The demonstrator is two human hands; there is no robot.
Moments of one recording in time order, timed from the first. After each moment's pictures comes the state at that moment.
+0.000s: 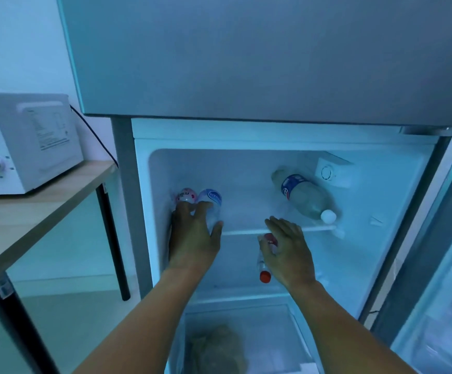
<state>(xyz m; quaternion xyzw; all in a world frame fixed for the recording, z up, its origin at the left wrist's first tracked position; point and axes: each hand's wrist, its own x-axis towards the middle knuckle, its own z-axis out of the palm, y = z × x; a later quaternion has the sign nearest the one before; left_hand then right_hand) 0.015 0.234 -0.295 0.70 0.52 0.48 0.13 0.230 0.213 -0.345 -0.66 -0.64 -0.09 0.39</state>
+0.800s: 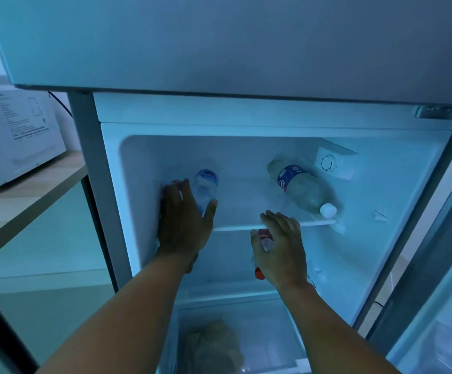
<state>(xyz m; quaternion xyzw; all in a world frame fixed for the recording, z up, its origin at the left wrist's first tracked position) 0.026 0.291 -0.301 0.71 0.56 0.43 -0.02 0.222 0.224 -0.357 -0.64 -0.60 -0.11 0.46</state>
